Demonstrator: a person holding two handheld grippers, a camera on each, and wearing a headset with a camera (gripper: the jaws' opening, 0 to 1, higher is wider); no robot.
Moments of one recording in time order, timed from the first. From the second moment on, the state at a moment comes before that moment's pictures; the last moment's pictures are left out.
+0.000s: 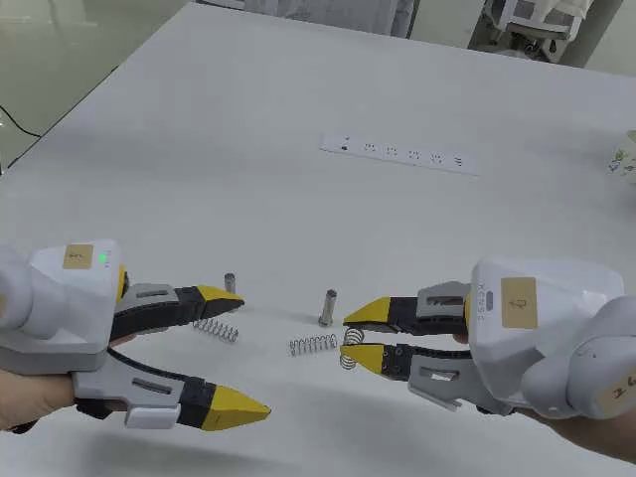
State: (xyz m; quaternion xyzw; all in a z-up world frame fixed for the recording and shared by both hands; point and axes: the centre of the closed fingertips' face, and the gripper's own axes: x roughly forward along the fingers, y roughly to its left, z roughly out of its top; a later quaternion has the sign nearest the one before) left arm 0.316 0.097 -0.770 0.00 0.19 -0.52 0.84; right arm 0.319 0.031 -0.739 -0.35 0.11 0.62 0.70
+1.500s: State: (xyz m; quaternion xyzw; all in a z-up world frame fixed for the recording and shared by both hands) left arm 0.328 0.165 -0.779 -0.02 0.17 -0.39 0.90; right arm 0.374 -0.025 -0.743 -0.33 0.15 0.53 0.77
